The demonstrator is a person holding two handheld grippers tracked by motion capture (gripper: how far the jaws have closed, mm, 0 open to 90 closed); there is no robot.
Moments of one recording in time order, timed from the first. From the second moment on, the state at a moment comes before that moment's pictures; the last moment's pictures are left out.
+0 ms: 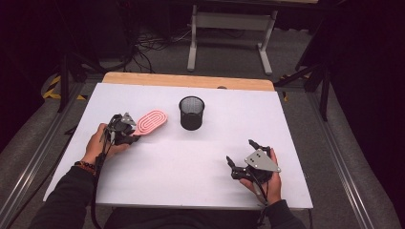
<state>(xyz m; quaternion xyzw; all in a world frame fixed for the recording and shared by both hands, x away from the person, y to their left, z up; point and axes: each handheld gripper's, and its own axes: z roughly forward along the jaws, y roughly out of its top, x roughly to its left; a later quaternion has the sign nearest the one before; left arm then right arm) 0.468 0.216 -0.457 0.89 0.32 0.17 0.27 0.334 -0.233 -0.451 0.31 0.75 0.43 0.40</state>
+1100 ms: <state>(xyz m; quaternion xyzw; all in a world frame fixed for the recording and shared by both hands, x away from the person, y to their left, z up) 0.426 0.226 -0.430 0.82 0.30 0.29 0.39 0.334 -0.234 -0.450 0.31 0.74 0.43 0.41</state>
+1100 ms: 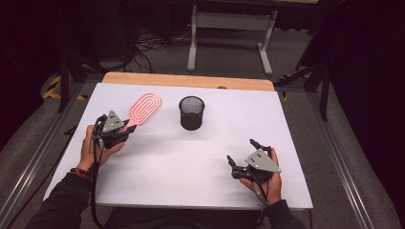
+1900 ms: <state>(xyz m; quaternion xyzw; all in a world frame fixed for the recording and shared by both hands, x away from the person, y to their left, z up) 0.394 0.193 -0.421 0.80 0.25 0.30 0.46 0.337 -0.230 -0.437 0.33 0.72 0.47 0.39</state>
